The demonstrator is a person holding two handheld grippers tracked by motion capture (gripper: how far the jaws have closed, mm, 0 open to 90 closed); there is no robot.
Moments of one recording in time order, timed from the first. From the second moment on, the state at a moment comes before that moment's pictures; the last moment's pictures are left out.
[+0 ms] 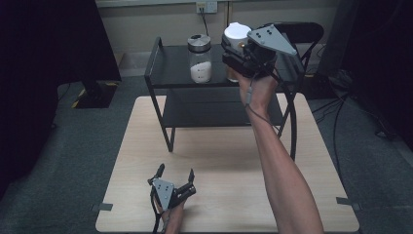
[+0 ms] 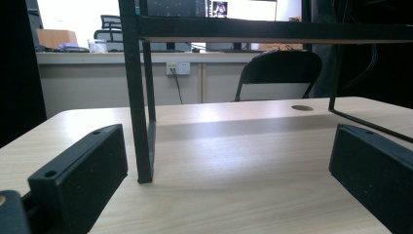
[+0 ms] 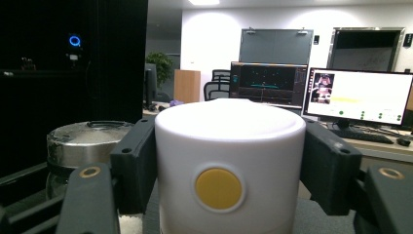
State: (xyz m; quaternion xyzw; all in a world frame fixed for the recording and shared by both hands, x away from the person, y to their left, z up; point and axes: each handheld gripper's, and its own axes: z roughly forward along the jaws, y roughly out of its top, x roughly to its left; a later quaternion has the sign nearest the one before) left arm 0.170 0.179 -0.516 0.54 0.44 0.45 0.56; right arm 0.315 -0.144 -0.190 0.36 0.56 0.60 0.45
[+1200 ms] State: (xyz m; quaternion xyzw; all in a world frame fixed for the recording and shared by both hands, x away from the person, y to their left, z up) left arm 0.170 0.179 -0.516 0.54 0.44 0.45 0.56; right arm 0.314 -0.148 -0.211 0.35 0.53 0.62 0.46
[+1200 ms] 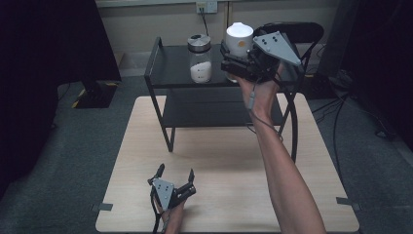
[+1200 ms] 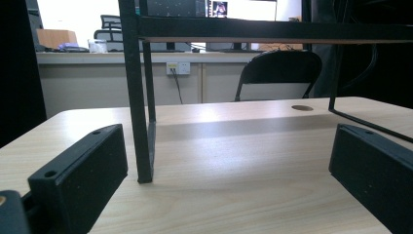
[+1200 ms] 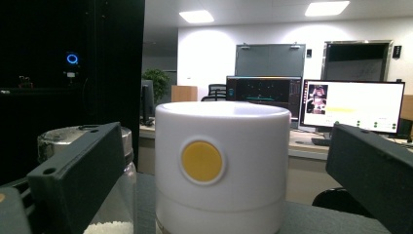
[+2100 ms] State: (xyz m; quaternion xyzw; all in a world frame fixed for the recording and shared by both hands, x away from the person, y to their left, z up) left arm 0.170 0.179 -0.516 0.54 0.44 0.45 0.56; right arm 0.293 -0.155 -0.230 0.35 0.54 0.61 0.46
